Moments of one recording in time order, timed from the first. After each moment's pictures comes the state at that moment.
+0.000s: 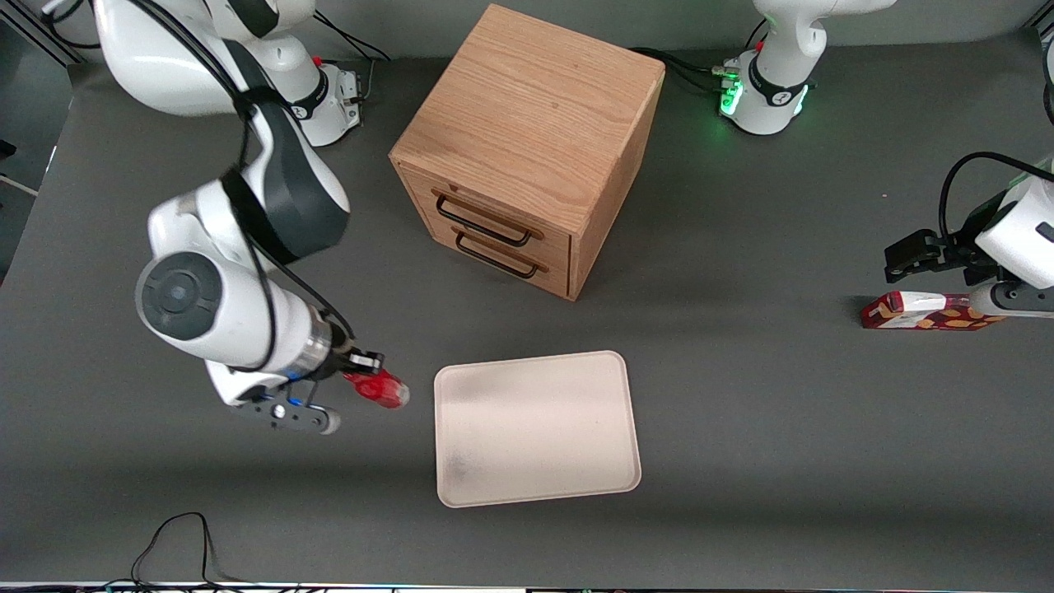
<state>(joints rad) 0.29 0.73 0.13 -0.95 -0.02 1.68 0.64</state>
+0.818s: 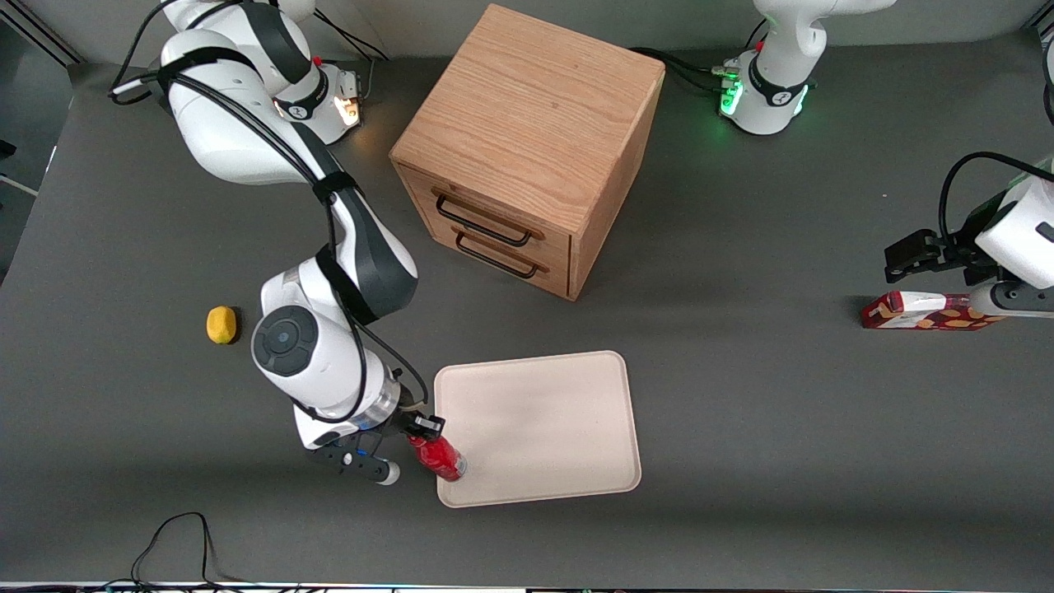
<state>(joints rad) 0.33 0.93 0.14 -0.89 -0.05 2.03 0.72</state>
